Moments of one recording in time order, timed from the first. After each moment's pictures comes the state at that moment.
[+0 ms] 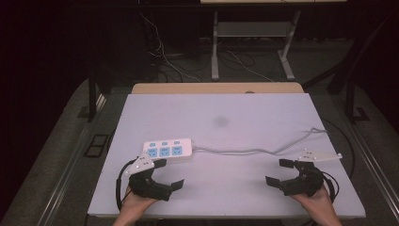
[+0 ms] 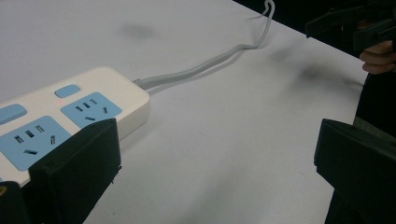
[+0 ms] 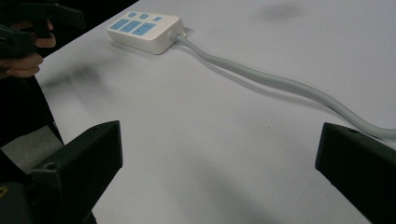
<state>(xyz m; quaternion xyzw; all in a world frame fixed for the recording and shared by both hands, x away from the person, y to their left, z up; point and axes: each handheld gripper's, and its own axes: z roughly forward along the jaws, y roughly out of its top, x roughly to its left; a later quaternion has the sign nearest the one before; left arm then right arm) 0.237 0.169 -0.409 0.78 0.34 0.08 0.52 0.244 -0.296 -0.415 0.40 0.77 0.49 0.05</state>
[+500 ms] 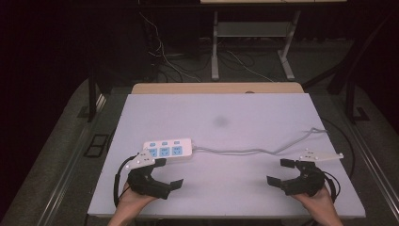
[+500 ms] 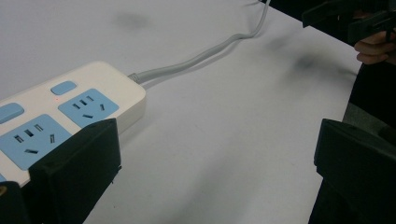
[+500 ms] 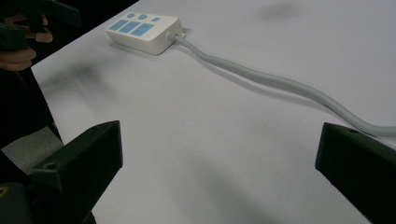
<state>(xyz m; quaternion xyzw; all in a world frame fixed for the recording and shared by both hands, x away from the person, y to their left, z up) 0.243 0.170 -0.397 0.80 0.34 0.06 0.49 0.245 -0.299 -0.415 0.40 0.77 0.49 0.04</state>
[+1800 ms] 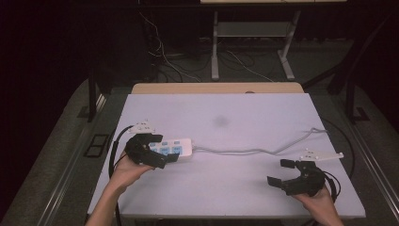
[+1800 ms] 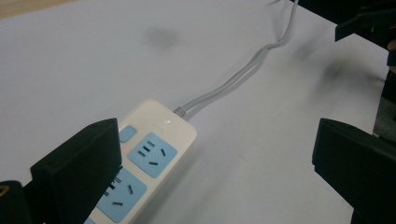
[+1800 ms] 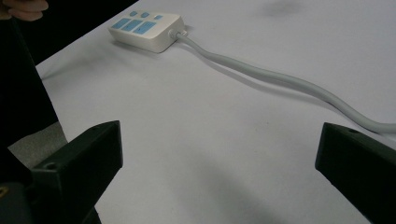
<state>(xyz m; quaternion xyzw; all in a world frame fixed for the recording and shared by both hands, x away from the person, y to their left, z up) 0.308 0.175 -0.352 0.83 0.34 0.06 0.45 0.245 -0.300 -0.416 0.40 0.77 0.49 0.03</state>
